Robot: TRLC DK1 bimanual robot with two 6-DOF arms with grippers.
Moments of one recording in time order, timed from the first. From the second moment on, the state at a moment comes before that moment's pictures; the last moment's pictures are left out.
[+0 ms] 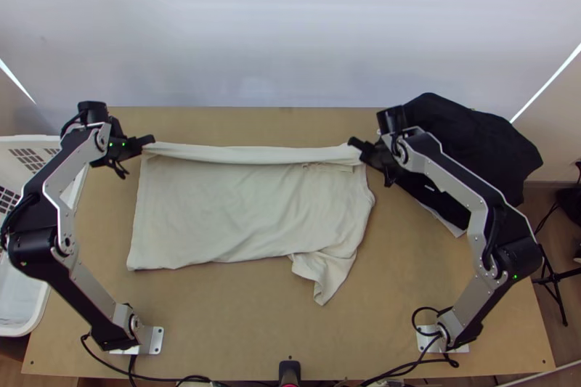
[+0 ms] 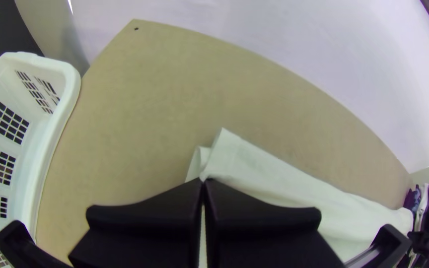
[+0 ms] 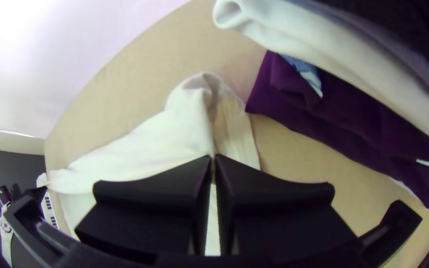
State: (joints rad) left arm 0.23 1.90 1.43 -0.48 0.08 -0.16; right arm 0.32 1.85 1.38 -0.54 -0.05 0.74
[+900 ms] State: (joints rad) left arm 0.28 1.38 0.98 -0.39 0.10 -0.06; right arm 0.58 1.10 0.89 -0.95 0.09 1.00
